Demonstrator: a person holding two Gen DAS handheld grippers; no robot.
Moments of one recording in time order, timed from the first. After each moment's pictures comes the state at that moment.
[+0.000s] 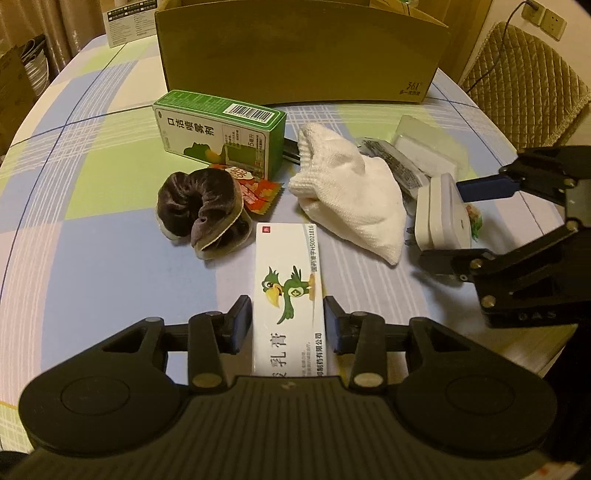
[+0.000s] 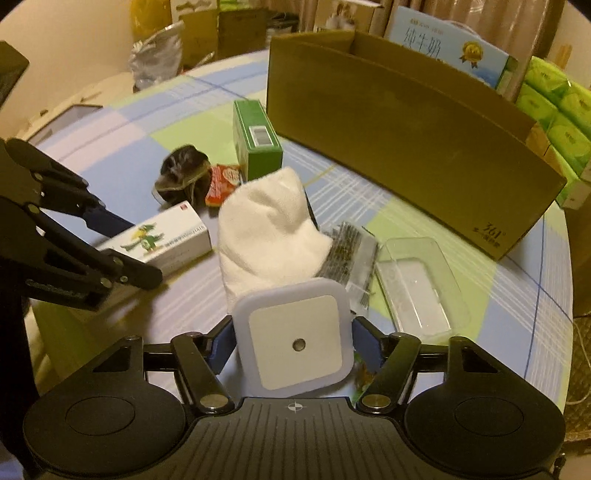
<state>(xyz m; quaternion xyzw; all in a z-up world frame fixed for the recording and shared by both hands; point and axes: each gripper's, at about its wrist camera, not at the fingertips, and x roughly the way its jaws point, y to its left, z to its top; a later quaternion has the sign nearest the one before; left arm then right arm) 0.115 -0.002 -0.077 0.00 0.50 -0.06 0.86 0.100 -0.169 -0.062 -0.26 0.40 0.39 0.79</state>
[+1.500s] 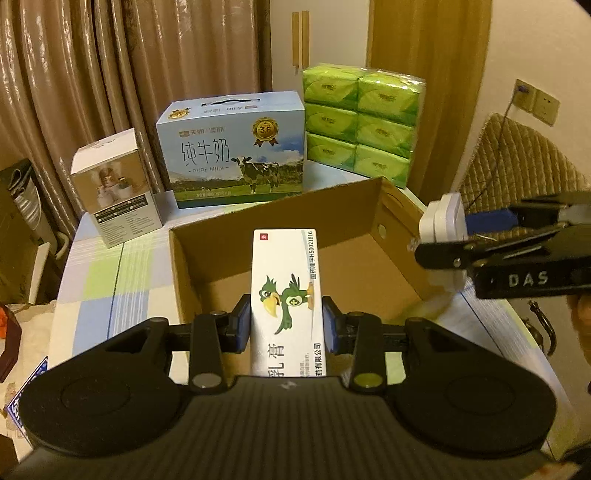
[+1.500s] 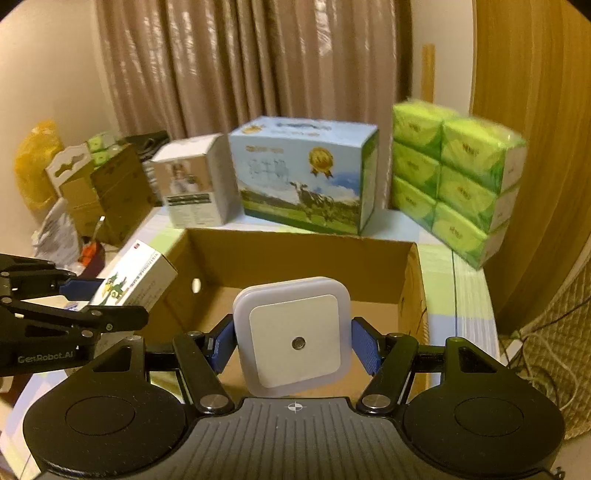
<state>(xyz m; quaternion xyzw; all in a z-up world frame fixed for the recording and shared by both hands) 0.315 0.020 0.103 0.05 0.38 -0.08 0.92 0.301 -0.143 0.106 -0.06 0.36 0.28 0.89</state>
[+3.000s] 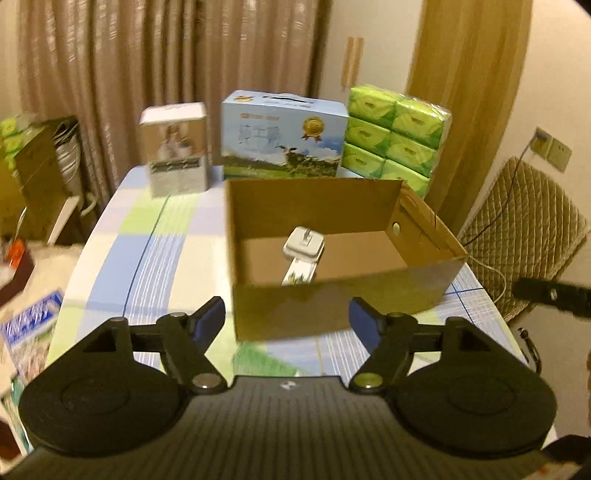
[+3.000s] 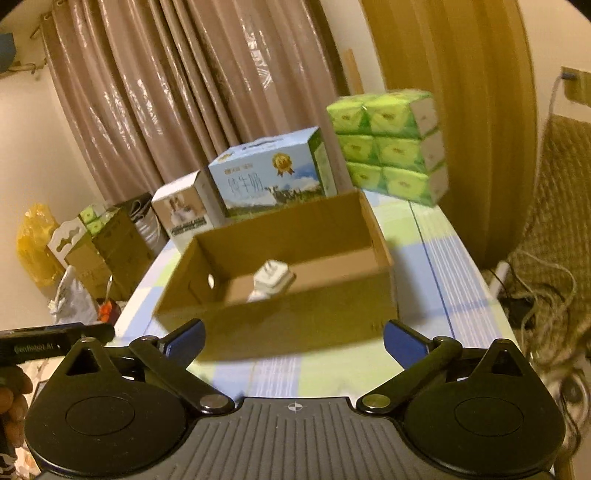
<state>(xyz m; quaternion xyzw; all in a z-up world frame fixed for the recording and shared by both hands) 0.187 0.057 0.101 -0.05 0.35 -0.01 0.94 0.144 -0.231 0.100 0.08 0.34 0.23 0.91</state>
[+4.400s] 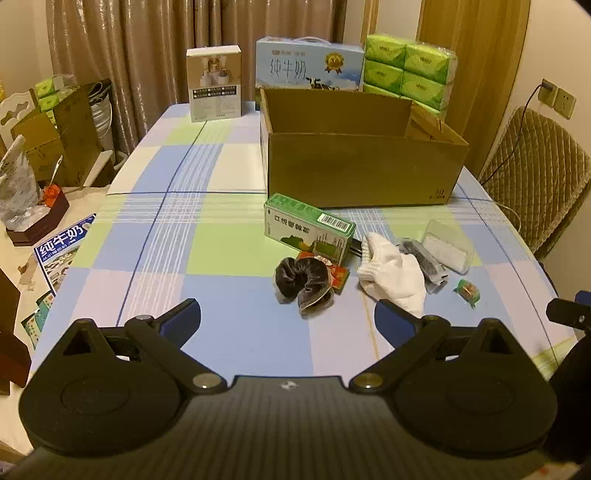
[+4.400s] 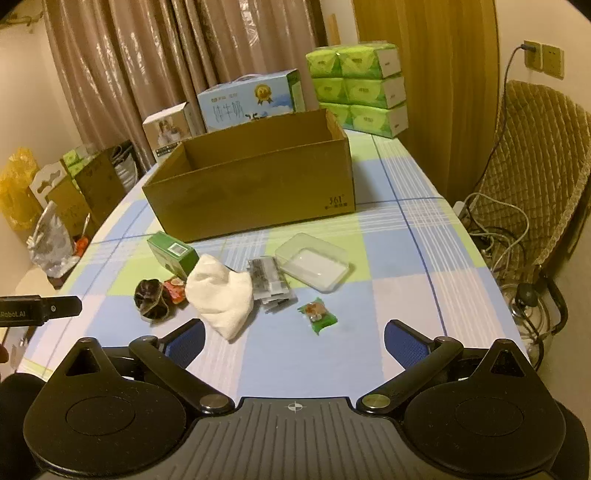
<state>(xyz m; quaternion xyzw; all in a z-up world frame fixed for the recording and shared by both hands) 0.054 0.048 0.030 -0.03 0.39 0.03 0.92 0.016 -0.260 0.030 0.03 0.38 0.19 0.91</state>
